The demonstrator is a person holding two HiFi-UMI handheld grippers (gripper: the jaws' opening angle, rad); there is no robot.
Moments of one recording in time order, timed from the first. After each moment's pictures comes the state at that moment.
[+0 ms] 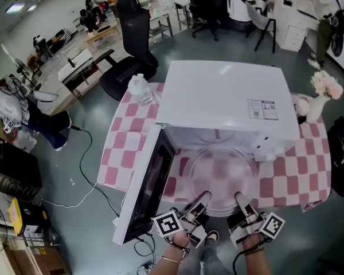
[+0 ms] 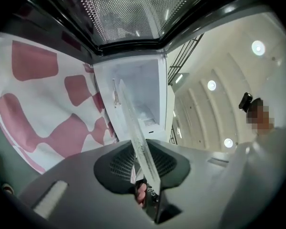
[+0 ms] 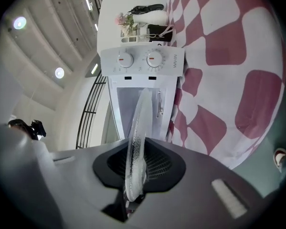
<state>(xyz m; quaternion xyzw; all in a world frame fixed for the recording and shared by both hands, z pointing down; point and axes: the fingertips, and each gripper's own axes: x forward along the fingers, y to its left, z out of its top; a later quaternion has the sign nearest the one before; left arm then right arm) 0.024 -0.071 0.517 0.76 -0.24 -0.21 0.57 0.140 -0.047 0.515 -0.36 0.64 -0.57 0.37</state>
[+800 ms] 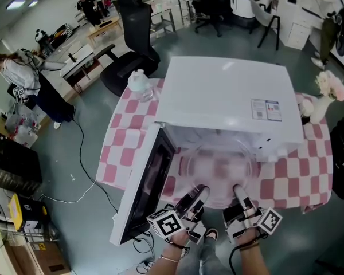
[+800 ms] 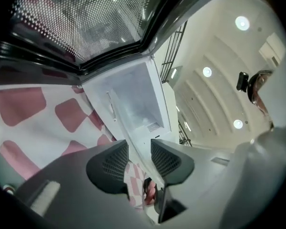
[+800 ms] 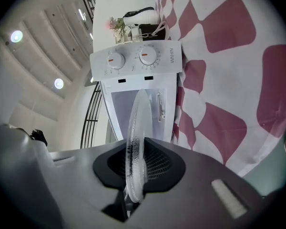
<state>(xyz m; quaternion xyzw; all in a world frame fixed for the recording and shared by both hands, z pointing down) 0.016 -0.094 0.507 0.79 -0.31 -0.18 0.49 0.140 -0.078 0.518 -0.35 0.62 -0.58 0.41</state>
